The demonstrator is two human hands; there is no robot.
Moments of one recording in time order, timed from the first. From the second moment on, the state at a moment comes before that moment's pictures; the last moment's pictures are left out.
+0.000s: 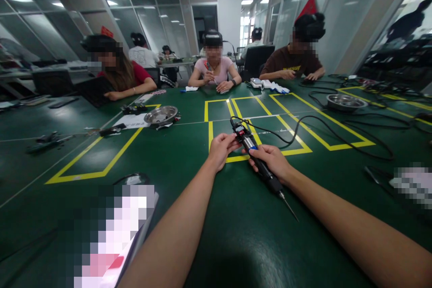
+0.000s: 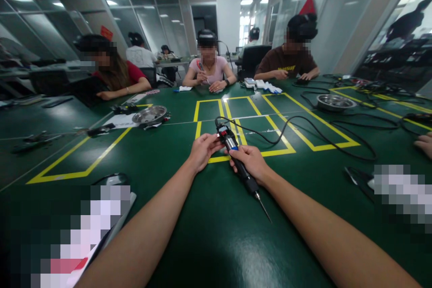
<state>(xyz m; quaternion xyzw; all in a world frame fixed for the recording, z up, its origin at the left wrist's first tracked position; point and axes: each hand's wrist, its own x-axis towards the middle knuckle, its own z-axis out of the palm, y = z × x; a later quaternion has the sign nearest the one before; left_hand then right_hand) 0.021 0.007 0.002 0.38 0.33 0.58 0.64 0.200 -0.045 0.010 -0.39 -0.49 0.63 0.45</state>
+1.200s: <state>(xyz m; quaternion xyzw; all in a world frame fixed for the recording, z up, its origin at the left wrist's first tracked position) 0.020 0.012 -0.005 0.39 0.32 0.56 0.66 0.207 -0.044 0.008 -0.35 -0.48 0.67 0.45</state>
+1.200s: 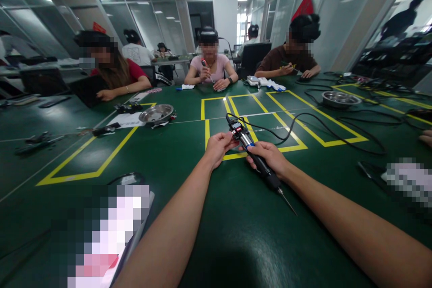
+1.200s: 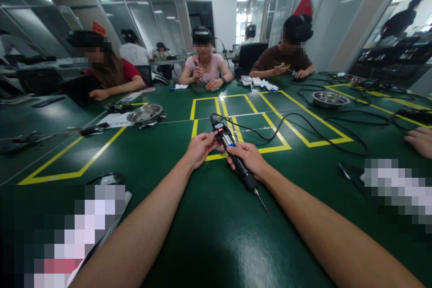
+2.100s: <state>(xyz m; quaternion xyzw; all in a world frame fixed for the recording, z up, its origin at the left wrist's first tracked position) 0.021 0.012 -0.003 0.44 0.31 0.54 0.65 0.207 -0.044 0.009 -0.35 -0.50 0.66 0.44</state>
